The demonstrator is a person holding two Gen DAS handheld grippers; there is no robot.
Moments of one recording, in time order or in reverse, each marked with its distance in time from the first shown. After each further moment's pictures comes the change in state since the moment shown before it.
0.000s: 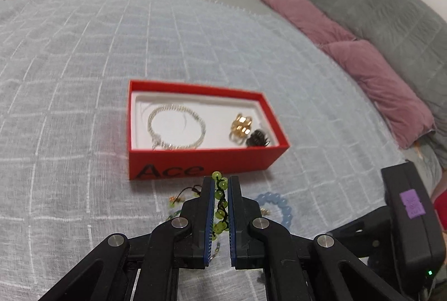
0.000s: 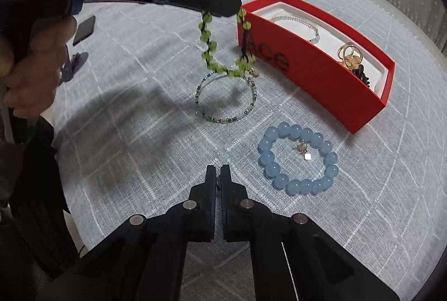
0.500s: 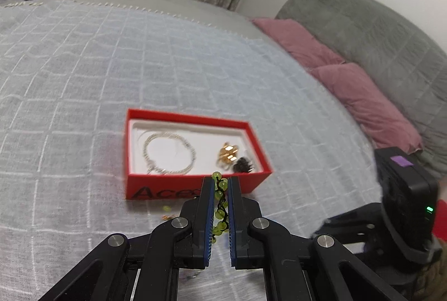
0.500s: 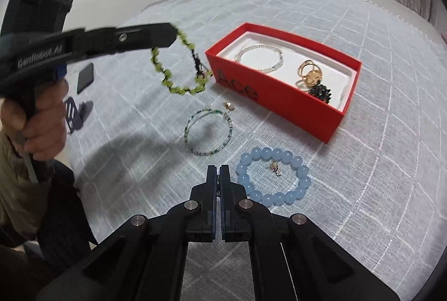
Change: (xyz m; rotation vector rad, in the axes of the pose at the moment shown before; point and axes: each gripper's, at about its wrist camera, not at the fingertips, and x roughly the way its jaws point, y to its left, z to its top) left arm -0.023 -0.002 0.011 -0.022 -0.086 -0.056; right arm -0.037 -0.044 0.006 0.176 -0.130 0.073
